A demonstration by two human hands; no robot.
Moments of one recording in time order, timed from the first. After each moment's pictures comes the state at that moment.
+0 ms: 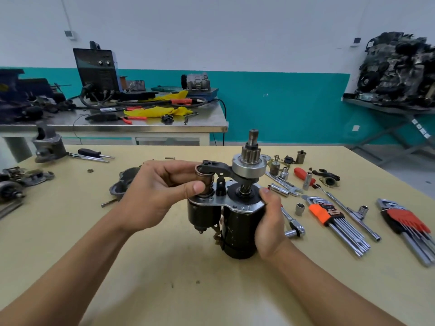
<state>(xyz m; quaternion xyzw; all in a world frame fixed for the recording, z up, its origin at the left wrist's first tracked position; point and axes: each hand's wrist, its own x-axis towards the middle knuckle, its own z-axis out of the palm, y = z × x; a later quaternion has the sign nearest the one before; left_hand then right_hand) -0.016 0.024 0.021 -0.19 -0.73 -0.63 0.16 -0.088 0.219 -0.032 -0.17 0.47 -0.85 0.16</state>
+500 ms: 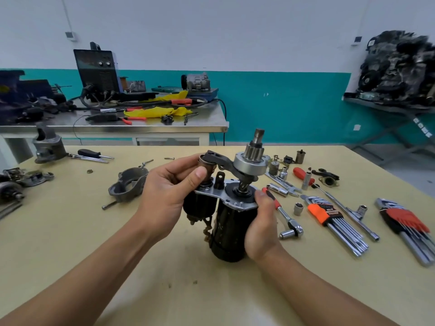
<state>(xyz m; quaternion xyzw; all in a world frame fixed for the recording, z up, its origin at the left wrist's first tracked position) -0.027 0.056 0.009 -0.10 -0.61 -0.74 0.25 -0.082 0.210 -0.037 -0.19 0.47 -0.85 0.12</state>
